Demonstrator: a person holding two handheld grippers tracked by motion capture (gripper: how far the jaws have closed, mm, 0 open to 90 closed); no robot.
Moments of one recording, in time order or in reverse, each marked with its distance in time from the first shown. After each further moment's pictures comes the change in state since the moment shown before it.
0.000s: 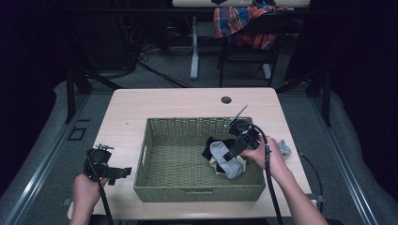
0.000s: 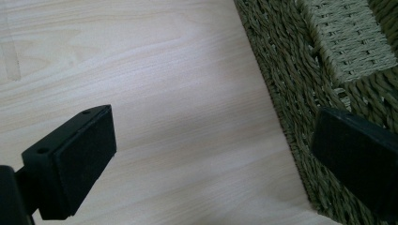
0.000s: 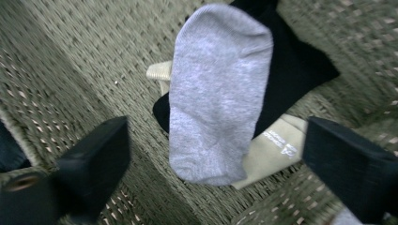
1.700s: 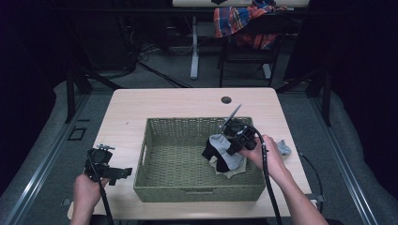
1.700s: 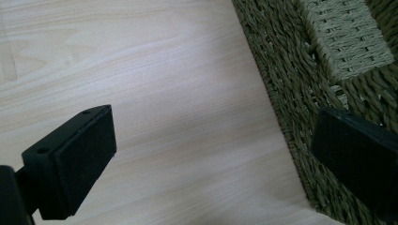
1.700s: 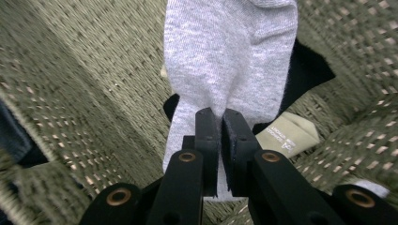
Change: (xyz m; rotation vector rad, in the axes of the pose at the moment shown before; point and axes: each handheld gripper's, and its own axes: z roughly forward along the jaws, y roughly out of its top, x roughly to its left) left arm -0.002 0.001 0.000 0.014 -0.003 0.011; right arm 0.021 0.008 -0.014 0.024 -0.056 -0.020
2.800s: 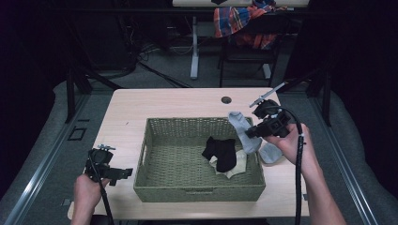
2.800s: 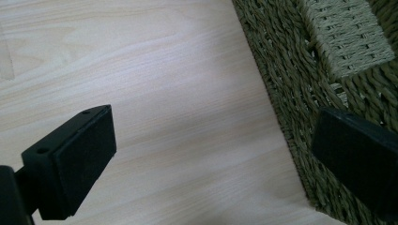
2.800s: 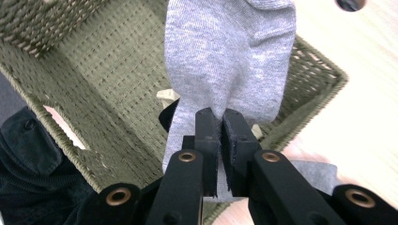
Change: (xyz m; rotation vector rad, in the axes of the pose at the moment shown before) left arm -0.002 0.000 0.001 0.001 0.004 0.001; right arm -0.018 -0.033 -0.103 -0.236 -0.030 0.058
